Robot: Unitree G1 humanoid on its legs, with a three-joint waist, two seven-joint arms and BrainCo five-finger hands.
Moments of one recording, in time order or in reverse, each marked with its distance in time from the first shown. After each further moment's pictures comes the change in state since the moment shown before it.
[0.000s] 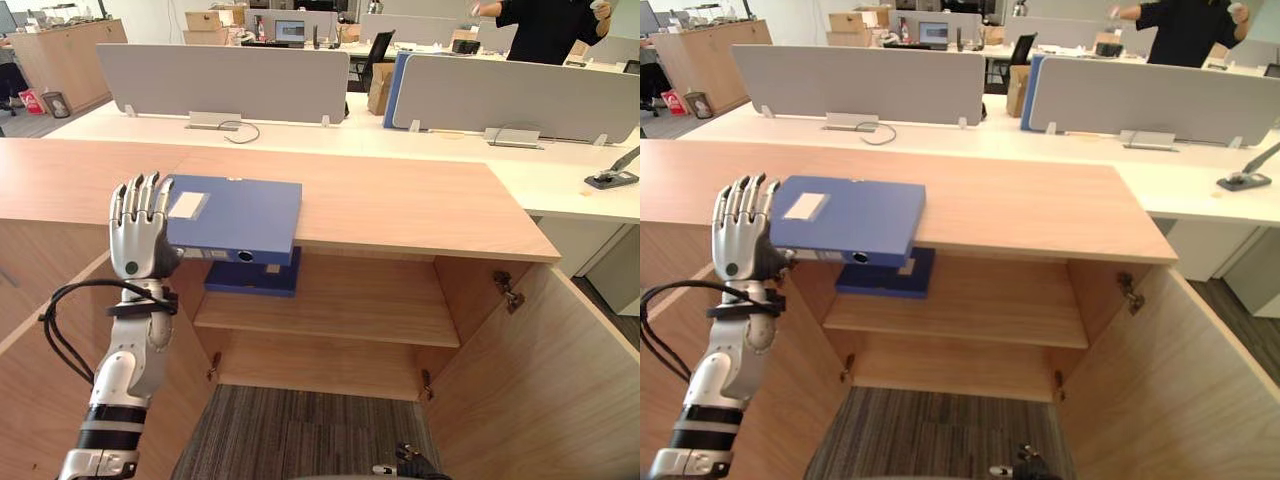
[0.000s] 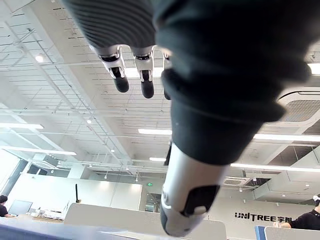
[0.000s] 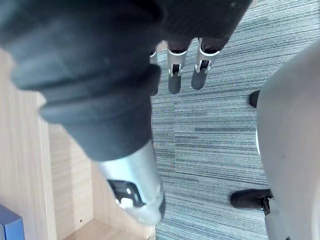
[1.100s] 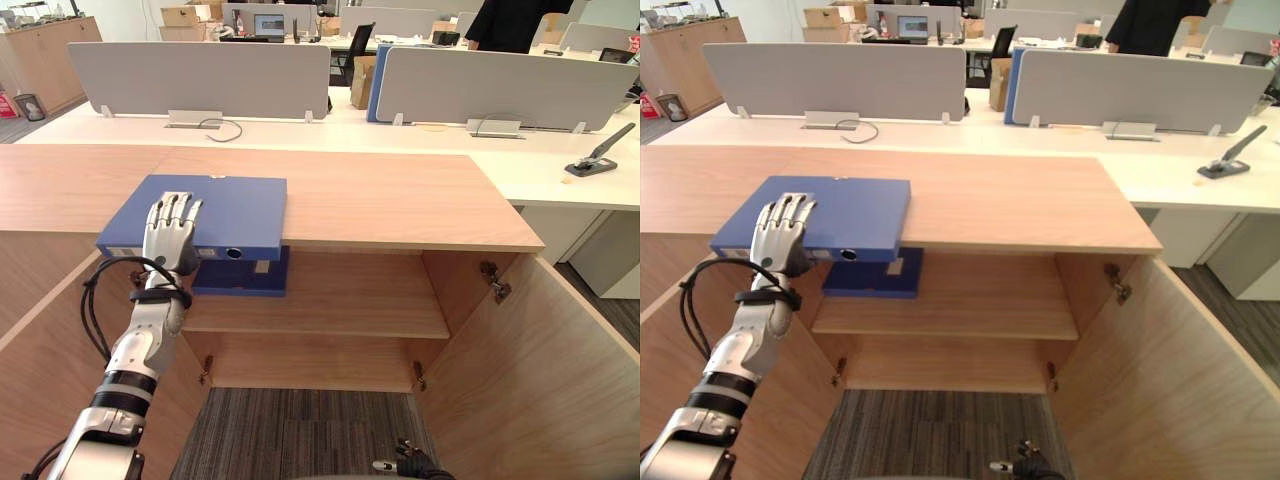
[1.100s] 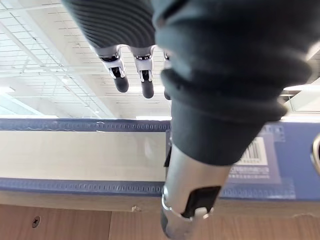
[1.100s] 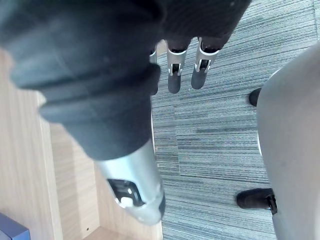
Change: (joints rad) left arm -0.191 0.065 -0.155 0.341 0.005 0.000 -0.067; right arm -0.005 -0.001 -0.006 -0.001 0.002 -0.002 0.002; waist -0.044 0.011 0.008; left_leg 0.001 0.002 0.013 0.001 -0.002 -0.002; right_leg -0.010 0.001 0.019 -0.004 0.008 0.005
